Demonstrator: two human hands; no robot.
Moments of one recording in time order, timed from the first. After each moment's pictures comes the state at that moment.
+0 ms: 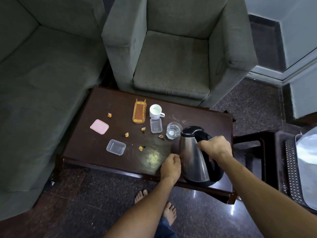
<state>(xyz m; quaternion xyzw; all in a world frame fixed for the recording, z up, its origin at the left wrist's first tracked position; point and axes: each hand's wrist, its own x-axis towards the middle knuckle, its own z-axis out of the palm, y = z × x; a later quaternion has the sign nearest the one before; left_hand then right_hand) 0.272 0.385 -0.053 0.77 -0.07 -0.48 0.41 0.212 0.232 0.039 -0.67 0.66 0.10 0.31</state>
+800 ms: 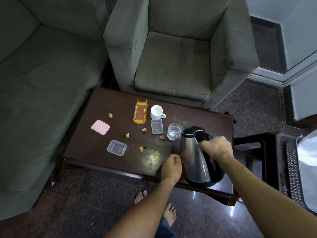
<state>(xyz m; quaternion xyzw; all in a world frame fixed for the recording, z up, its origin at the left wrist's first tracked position) 0.275 0.384 -0.057 0.77 -0.07 -0.48 0.41 0.216 0.231 0.042 -0.67 0.66 0.11 0.31</state>
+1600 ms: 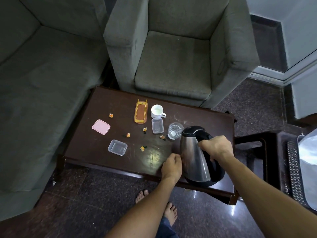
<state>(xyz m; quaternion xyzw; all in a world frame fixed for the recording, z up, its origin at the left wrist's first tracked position) 0.276 0.386 -0.058 0.77 -0.07 -0.48 0.41 0.218 0.233 0.040 -0.67 0.67 0.10 0.31</state>
